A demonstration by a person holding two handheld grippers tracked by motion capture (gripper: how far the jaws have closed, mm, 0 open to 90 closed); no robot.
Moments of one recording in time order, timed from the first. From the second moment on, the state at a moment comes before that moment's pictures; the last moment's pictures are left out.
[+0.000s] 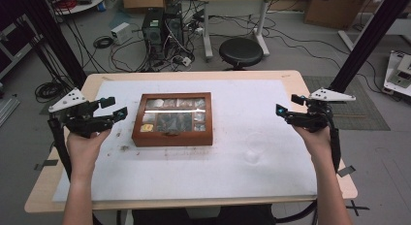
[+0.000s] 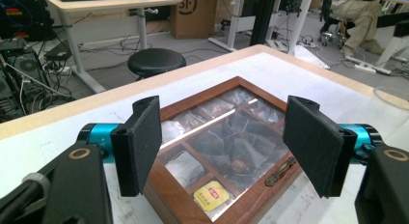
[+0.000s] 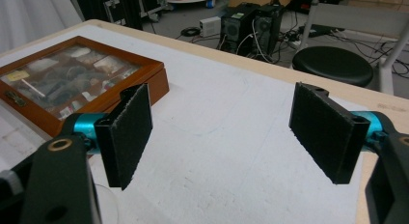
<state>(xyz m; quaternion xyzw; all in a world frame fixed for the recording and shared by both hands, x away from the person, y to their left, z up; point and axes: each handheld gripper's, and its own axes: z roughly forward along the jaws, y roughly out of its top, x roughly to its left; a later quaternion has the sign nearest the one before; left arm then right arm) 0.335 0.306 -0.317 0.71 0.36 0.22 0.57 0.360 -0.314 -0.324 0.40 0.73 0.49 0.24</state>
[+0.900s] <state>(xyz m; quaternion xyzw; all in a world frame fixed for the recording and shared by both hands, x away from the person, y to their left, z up) 0.338 0.303 -0.325 0.72 0.36 0.22 0.56 0.364 -0.322 -0.328 0.42 0.73 0.49 0.23</state>
